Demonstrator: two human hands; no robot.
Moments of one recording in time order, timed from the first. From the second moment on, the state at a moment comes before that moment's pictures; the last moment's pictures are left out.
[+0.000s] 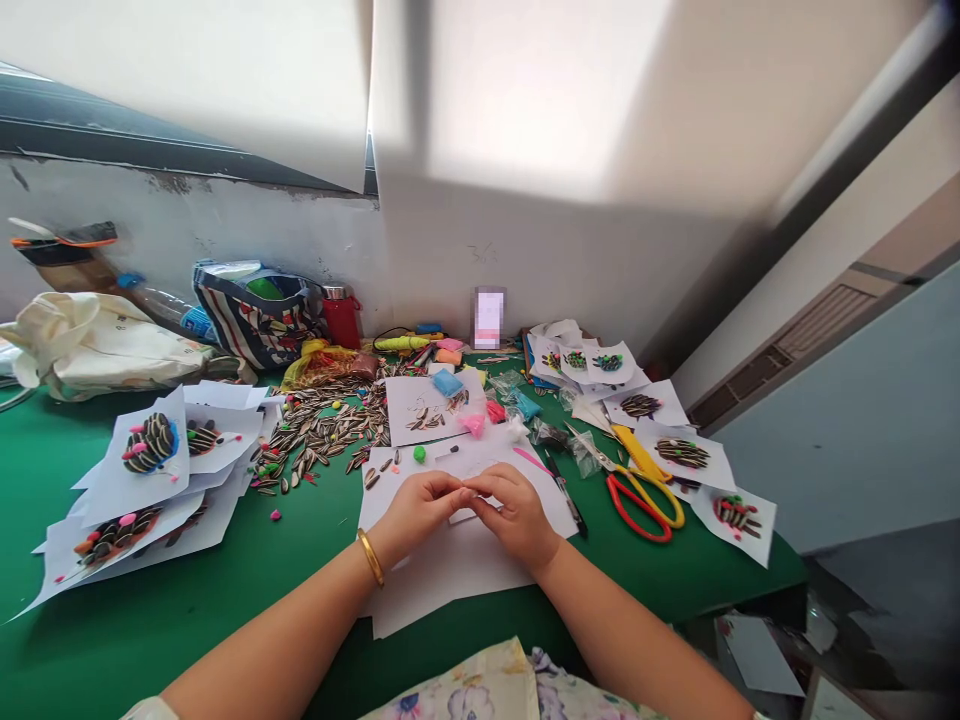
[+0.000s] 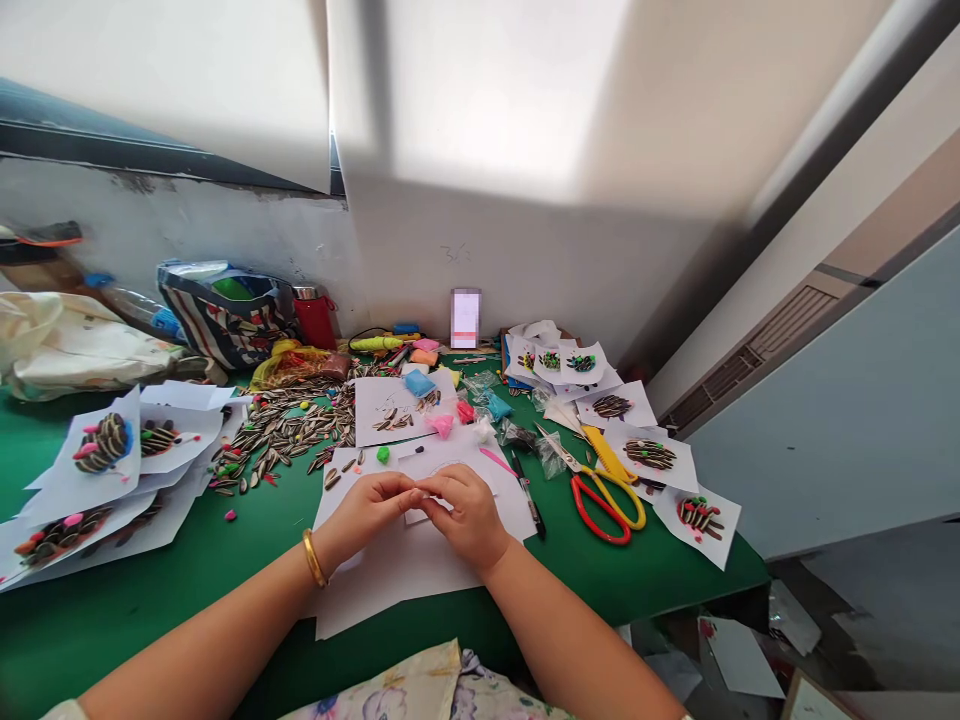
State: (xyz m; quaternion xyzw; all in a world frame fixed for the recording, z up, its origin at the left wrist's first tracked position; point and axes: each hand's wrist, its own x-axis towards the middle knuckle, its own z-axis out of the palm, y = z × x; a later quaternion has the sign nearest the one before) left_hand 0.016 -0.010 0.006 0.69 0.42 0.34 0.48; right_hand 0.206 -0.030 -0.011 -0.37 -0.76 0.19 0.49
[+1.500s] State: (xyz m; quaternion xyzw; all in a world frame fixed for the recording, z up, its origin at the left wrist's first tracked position) left_hand 0.011 0.001 -0.007 0.77 0.46 0.33 0.30; right_hand 0.210 -0.022 -0.023 -0.49 -0.63 0.35 0.49
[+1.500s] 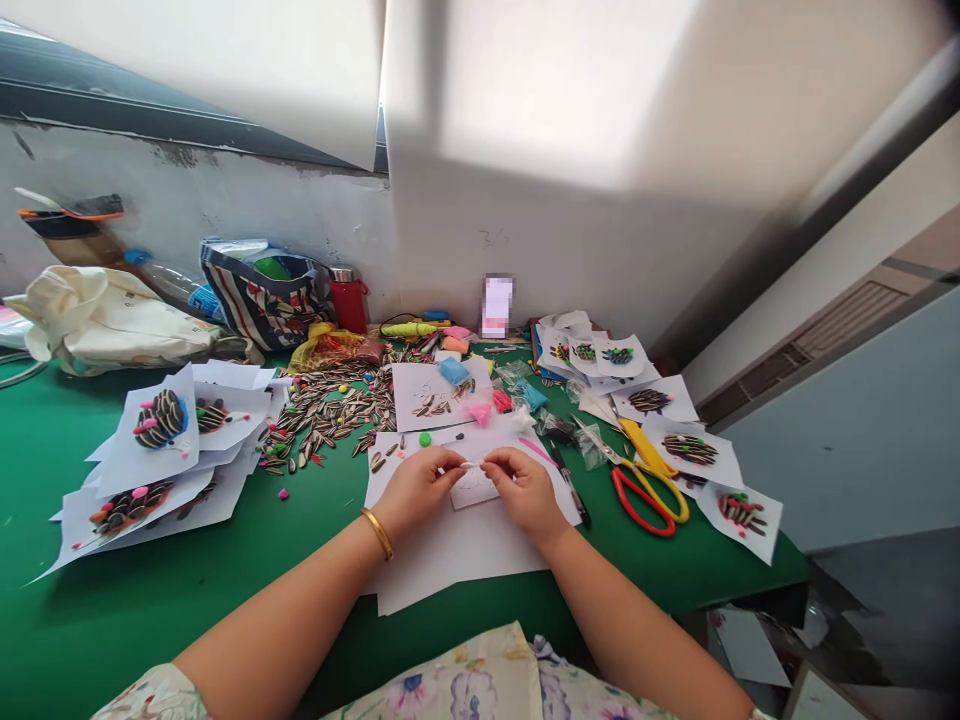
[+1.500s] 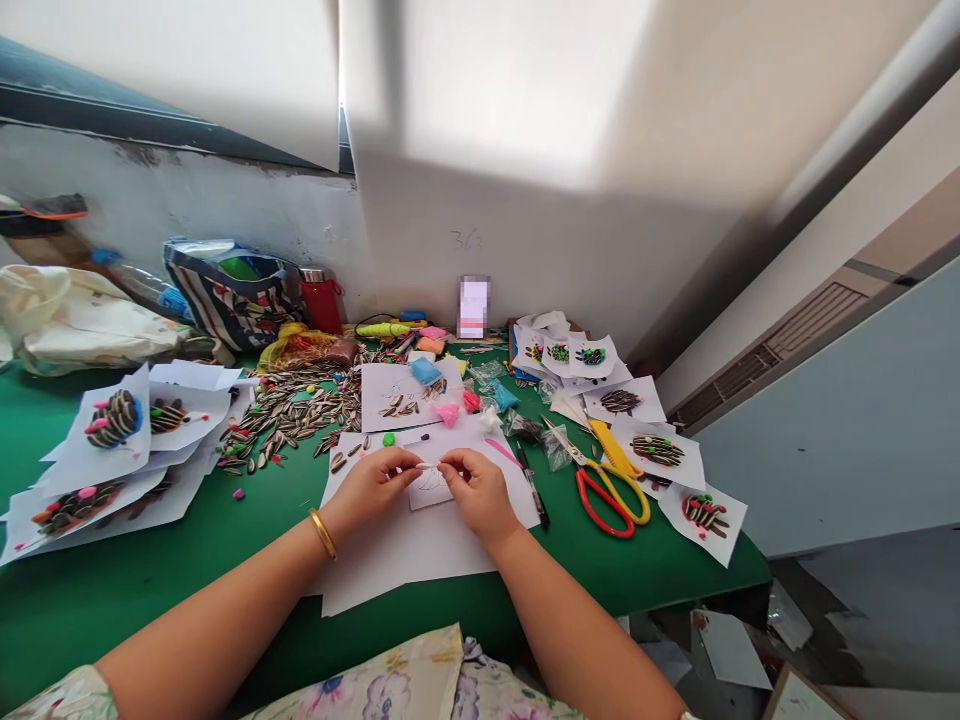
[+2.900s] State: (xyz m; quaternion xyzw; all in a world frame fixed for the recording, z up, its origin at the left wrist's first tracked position) left_hand 0.016 -0.011 -0.001 0.77 0.38 0.41 0.31; right_hand 0.199 -0.031 -0.009 -0.44 -0.70 0.31 0.47
